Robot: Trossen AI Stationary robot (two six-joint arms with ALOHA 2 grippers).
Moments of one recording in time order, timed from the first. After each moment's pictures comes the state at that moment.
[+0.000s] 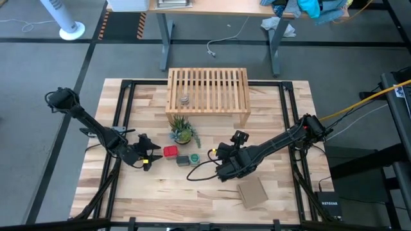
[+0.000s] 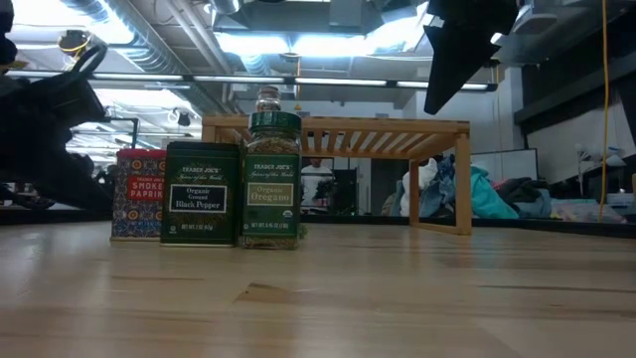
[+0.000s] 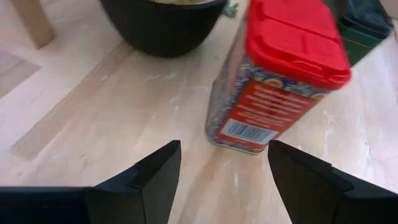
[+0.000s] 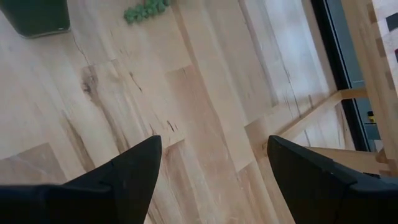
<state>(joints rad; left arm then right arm) -0.65 0.97 0.07 0.14 -0.66 -0.83 0.43 1.89 1.59 -1.28 0.63 0.77</state>
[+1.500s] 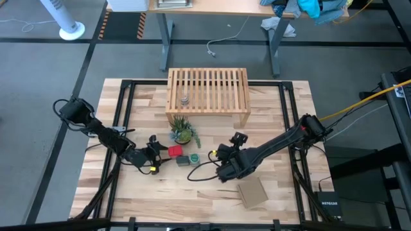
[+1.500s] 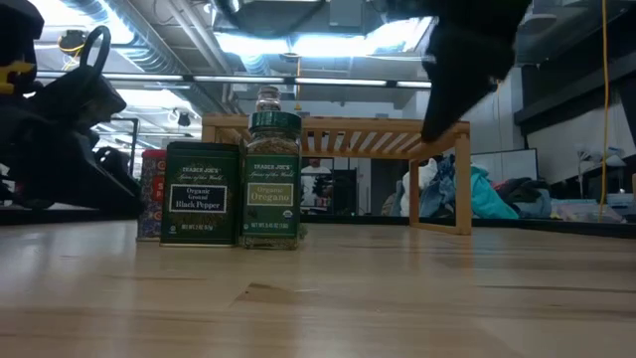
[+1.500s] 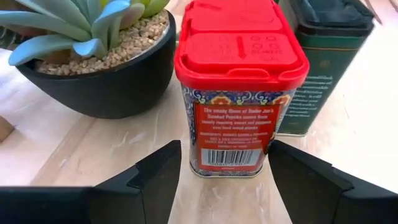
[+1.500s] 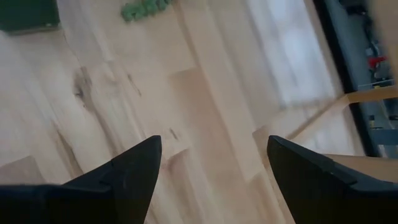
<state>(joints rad) -0.58 1.42 0.11 0.68 -0.69 -0.44 0.43 1.89 1.46 -1.13 0.66 0.77</state>
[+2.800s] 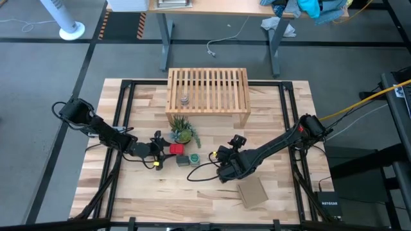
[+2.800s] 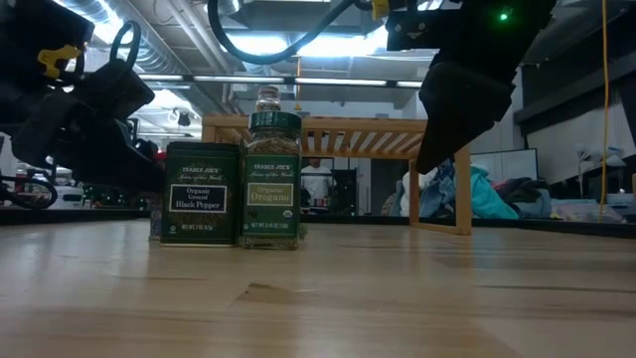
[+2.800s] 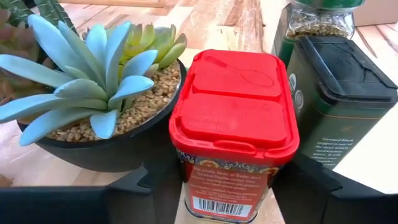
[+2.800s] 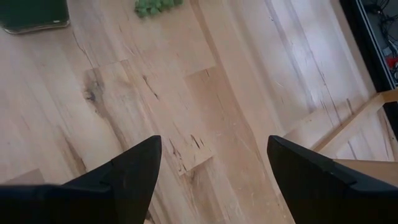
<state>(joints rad) -0.41 1.42 0.12 0.83 -0.53 -0.28 0.43 1.89 1.34 -0.95 0.66 0.77</state>
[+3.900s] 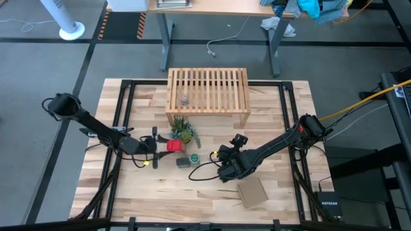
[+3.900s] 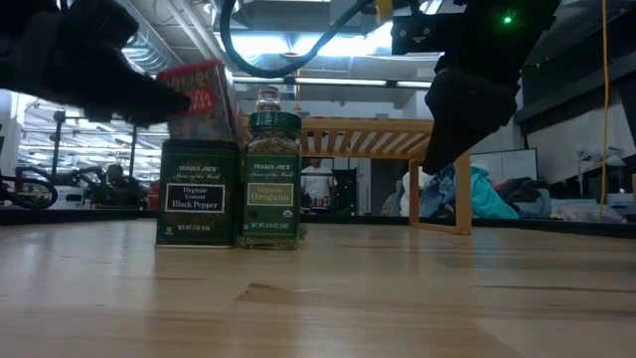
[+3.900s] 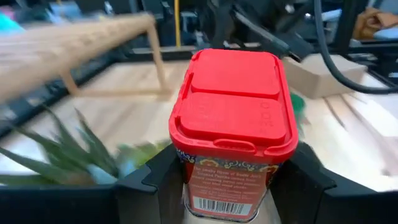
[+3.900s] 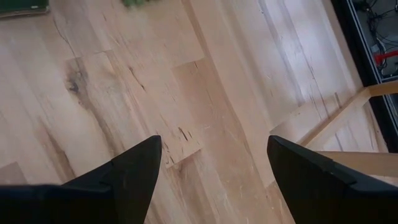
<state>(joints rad) -0.45 1.12 0.12 0.82 -0.60 -0.03 0.43 1.89 1.34 -1.00 0.67 0.79</state>
